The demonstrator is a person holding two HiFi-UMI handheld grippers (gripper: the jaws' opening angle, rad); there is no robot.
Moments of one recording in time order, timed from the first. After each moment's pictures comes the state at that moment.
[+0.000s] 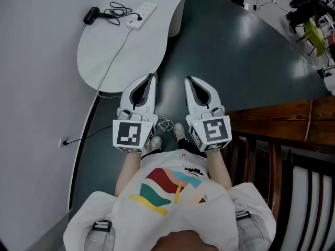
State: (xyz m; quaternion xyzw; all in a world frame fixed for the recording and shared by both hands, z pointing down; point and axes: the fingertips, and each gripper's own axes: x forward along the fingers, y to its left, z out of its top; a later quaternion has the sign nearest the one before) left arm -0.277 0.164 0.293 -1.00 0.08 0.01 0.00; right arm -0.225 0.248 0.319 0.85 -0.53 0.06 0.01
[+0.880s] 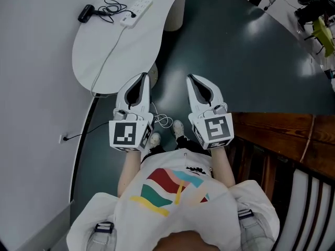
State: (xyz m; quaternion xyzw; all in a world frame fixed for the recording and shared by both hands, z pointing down) left arm -0.231 0.164 0.319 -0.99 0.13 -0.02 -0.02; right arm -0.164 0.265 0.345 0.83 -0.56 0.07 0.03
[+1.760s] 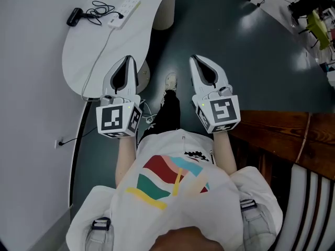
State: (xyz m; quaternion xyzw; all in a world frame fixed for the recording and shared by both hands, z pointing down) left arm -0.190 0.132 0.307 -0.99 0.16 0.01 -0.01; right arm -0.098 0.271 0.328 0.84 -0.54 0.03 0.03
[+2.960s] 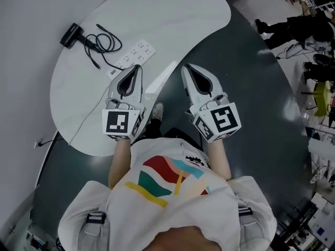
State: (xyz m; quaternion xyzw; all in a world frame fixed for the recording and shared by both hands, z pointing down) left arm 0.069 -0.129 0.365 -0.97 0.25 -0.03 -0.04; right arm 0.161 -0.046 0.329 0.71 -0.70 0.11 0.03
